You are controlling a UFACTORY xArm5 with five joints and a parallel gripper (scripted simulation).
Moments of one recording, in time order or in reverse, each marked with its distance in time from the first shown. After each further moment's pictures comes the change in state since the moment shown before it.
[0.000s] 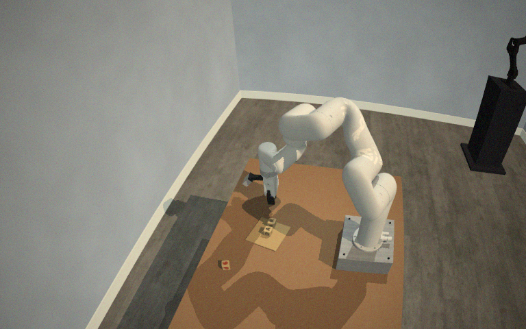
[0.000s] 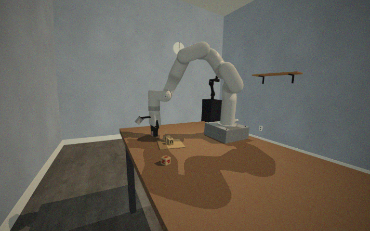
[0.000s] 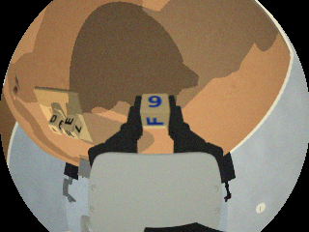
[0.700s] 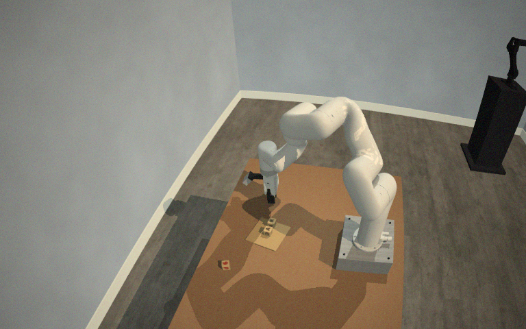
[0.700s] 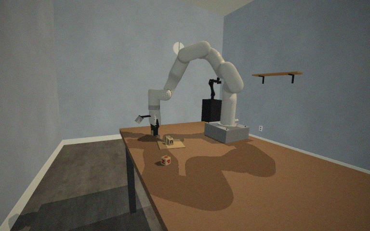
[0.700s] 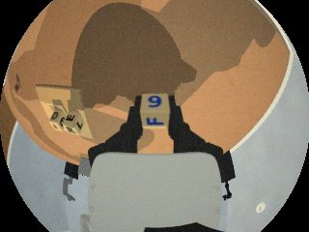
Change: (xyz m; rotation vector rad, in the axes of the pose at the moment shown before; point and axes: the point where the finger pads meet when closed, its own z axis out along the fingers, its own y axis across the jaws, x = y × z) arm -0.001 0.000 -0.007 0.001 -0.002 0.000
